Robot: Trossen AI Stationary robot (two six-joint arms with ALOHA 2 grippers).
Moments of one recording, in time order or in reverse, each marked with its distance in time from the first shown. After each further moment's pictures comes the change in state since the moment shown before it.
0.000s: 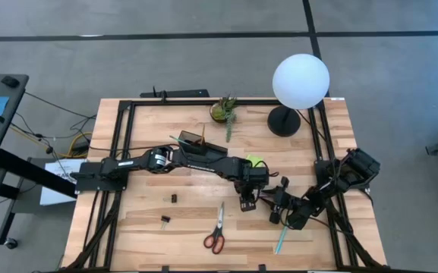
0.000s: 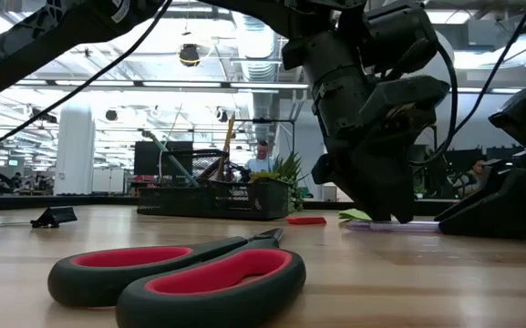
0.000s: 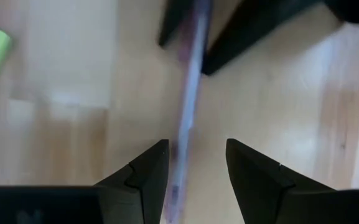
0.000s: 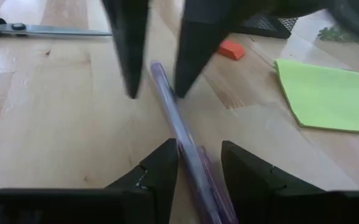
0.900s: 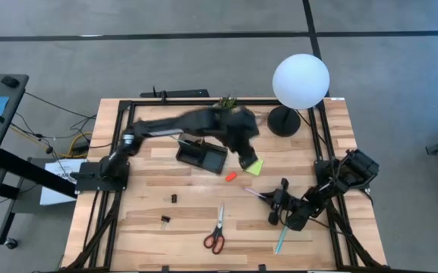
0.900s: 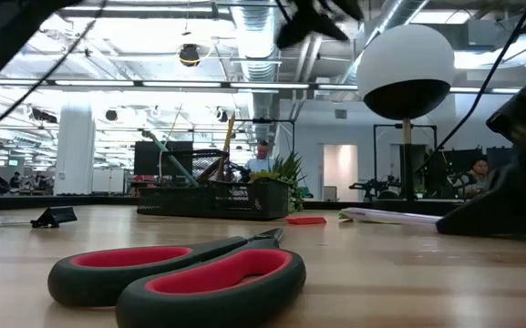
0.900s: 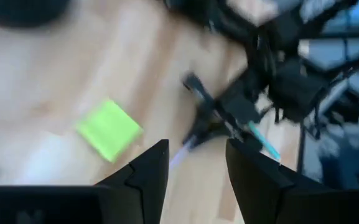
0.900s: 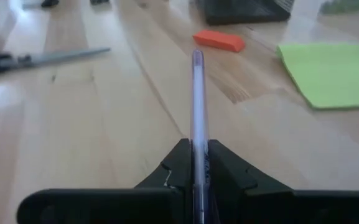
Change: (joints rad) left arm 0.162 -0.403 0.086 -0.130 -0.035 -0.172; right arm -0.006 0.009 0.024 0.024 -0.006 0.166
